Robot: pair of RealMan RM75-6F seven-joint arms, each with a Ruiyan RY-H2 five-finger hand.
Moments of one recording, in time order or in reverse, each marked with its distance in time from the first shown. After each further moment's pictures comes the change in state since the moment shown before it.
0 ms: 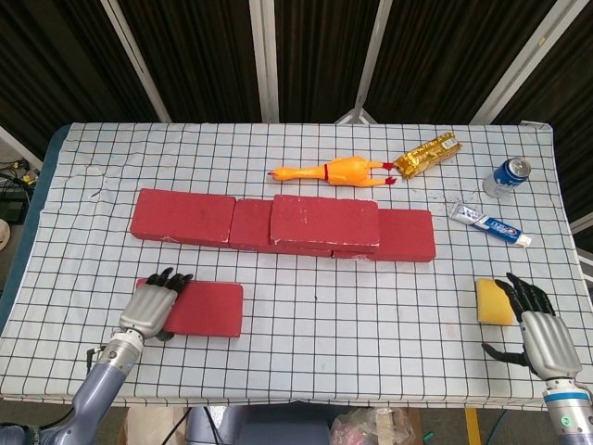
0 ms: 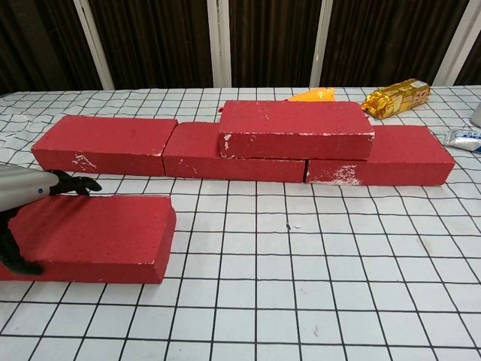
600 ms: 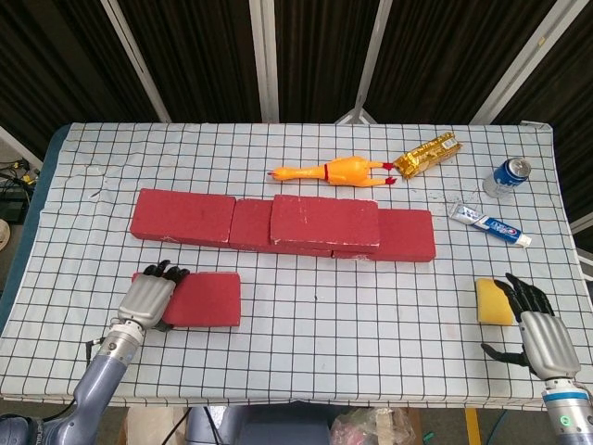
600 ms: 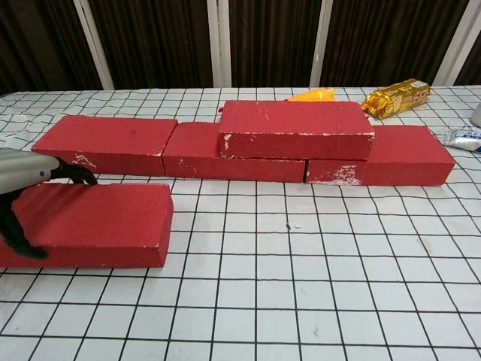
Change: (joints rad) left arm -0.042 0.015 -0.015 -0.002 -0.034 0.031 -0.012; right arm 0.001 -0.003 0.001 -0.002 0.003 -0.007 -0.005
